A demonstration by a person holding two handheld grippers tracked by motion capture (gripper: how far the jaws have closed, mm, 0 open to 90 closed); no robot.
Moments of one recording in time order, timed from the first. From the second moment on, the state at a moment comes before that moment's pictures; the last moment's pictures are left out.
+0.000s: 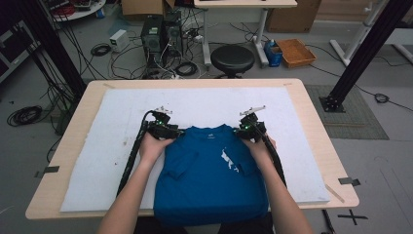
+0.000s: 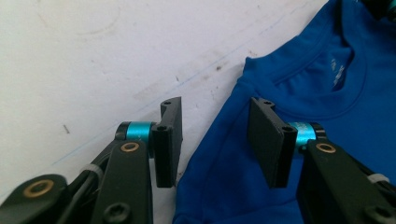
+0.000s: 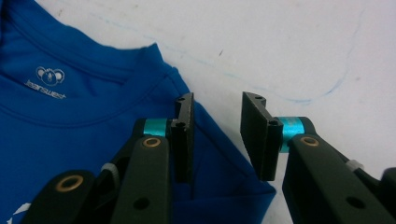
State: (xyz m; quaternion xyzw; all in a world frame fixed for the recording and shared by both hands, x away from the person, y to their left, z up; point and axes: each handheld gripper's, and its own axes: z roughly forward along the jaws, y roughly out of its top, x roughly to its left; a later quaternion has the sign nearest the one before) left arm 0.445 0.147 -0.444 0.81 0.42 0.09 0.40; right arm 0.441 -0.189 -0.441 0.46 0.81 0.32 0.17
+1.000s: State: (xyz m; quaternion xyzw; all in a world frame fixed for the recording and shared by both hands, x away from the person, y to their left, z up) left arm 0.444 0.155 -0.429 0.80 0.40 0.11 0.43; right arm 0.442 -0.200 -0.422 0.45 0.78 0.40 0.18
